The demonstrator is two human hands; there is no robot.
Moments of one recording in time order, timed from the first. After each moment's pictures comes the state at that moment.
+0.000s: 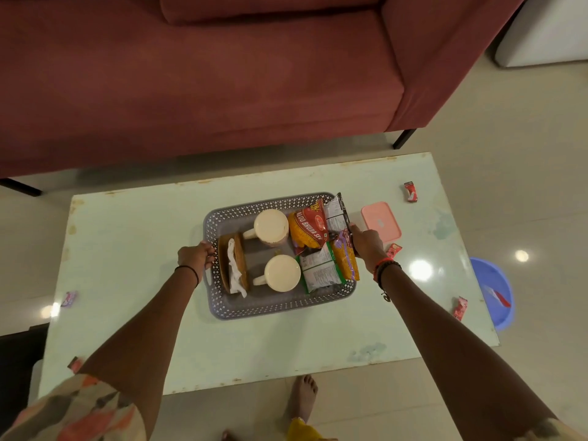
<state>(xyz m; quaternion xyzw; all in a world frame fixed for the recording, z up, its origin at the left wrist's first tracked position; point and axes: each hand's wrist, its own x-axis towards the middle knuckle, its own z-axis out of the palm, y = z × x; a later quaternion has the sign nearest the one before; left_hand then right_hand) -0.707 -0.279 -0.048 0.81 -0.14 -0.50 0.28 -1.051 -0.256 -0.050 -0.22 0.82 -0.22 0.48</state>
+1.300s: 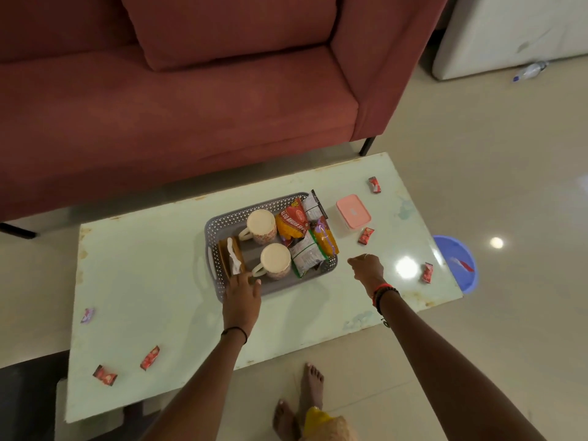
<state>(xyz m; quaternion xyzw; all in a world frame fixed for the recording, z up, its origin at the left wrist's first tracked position) -0.771 -0.126 0.022 0.70 -0.65 -0.29 0.09 -1.042 -0.131 0.008 -0.19 0.86 -0.22 0.42</state>
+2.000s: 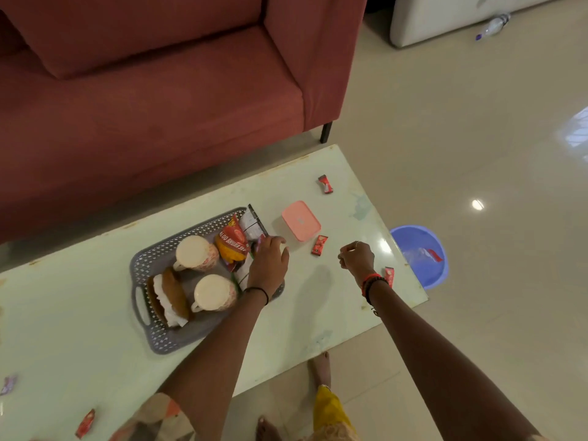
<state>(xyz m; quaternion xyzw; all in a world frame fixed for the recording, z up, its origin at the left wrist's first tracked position) -0.985 -0.218 -0.005 0.54 -0.78 -0.30 0.06 -1.171 -0.160 -0.025 -0.12 0.85 -0.29 0.43</state>
